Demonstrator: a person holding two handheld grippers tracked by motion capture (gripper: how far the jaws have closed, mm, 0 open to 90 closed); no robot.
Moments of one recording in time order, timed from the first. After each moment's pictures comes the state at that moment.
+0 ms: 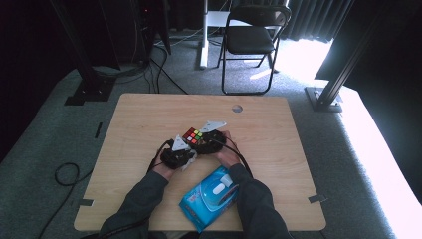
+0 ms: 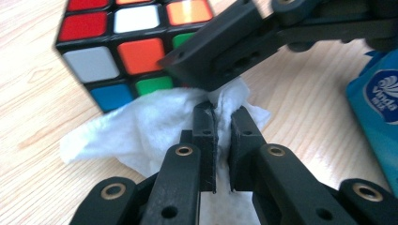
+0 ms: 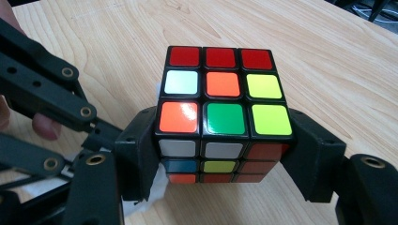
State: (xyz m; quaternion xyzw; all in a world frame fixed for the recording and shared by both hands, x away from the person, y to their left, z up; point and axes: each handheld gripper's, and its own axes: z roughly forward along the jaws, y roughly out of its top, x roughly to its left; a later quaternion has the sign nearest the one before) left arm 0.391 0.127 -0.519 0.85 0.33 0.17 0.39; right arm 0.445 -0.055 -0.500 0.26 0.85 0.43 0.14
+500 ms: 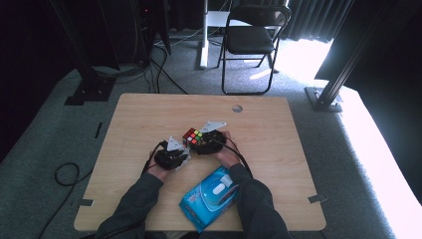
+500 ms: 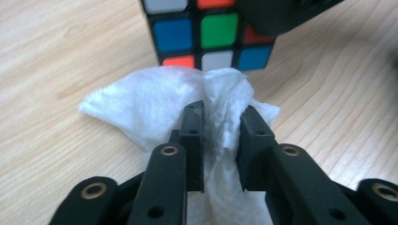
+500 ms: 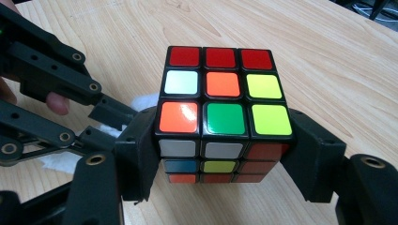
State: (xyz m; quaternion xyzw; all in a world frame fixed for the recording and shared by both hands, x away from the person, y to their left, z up) left arm 0.392 0.146 -0.532 0.84 0.37 0.18 0.35; right arm 0.445 -0.055 -0.501 0.26 0.85 0.43 0.14
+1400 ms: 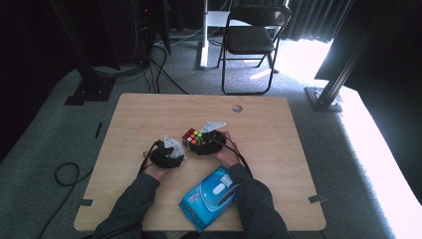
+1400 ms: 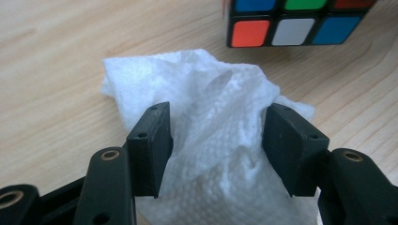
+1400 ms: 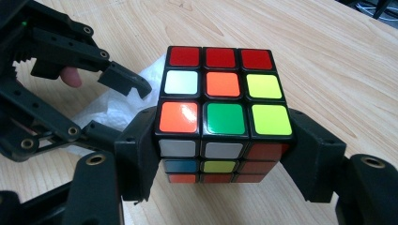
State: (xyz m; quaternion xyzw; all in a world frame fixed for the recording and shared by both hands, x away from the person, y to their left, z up) left arm 0.400 0.158 -0.535 0.82 0.44 0.17 0.32; right arm 0.445 -0.054 -0.501 0.26 0.85 0.43 0.13
